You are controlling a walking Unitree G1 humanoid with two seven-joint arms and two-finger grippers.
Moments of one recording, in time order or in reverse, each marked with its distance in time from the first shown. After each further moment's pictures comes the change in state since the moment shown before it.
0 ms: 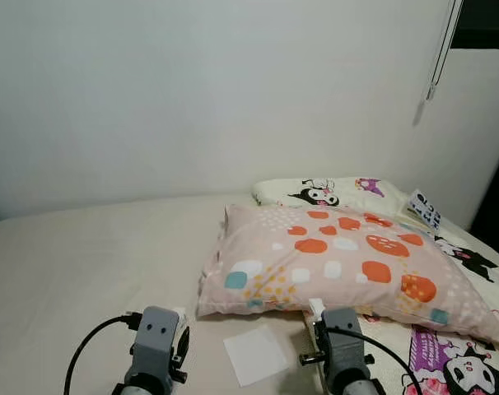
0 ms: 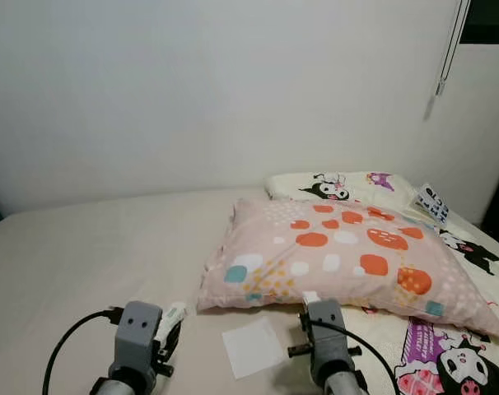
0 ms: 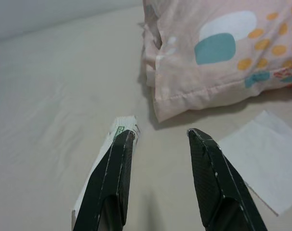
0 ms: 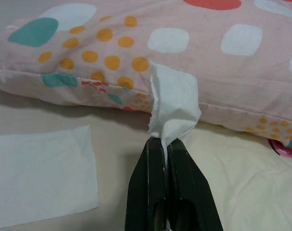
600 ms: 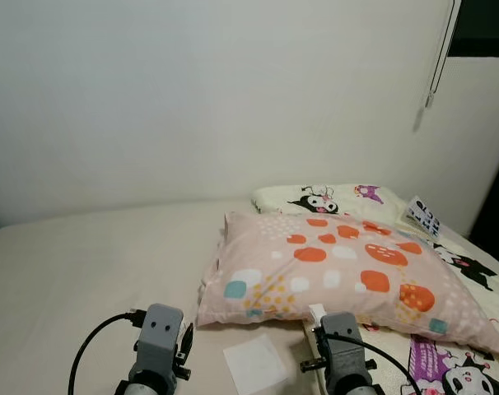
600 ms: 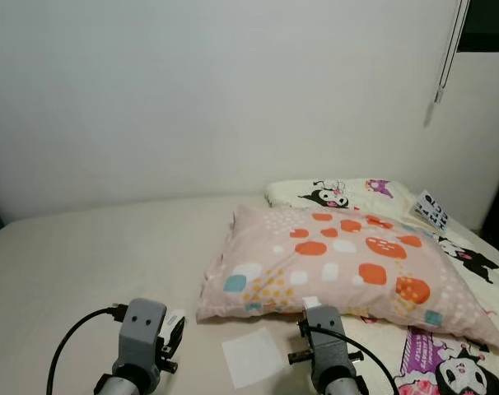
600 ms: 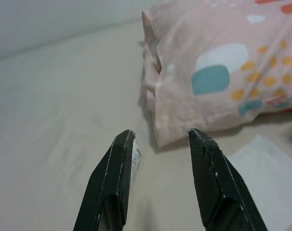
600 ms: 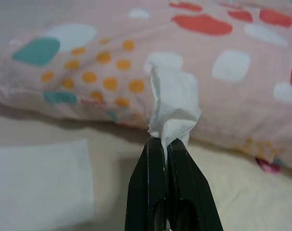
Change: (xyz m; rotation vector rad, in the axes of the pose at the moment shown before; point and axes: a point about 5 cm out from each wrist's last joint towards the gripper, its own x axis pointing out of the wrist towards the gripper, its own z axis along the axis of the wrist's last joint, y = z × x) left arm 0.002 -0.005 0.003 0.000 -0.016 -0.015; right arm -0.005 0.000 -0.002 -0.028 0.016 -0.004
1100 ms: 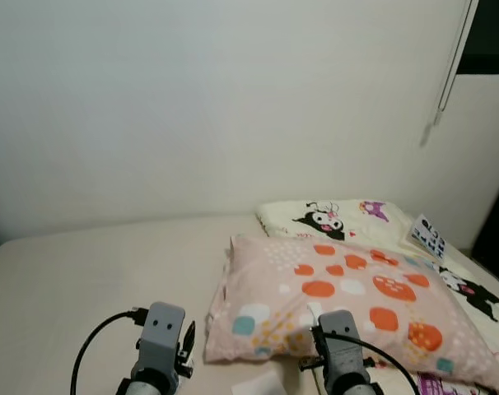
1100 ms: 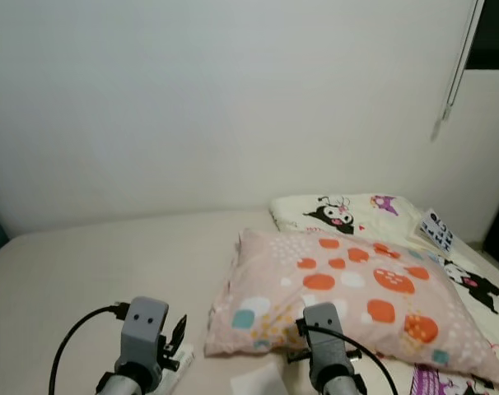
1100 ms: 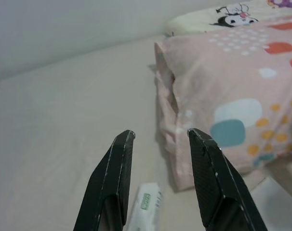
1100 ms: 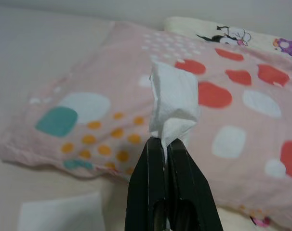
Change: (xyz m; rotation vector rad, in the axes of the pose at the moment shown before) left arm 0.002 -0.001 0.002 -0.001 -0.010 -0.002; right arm 0.001 0.002 0.003 -0.004 -0.004 0.007
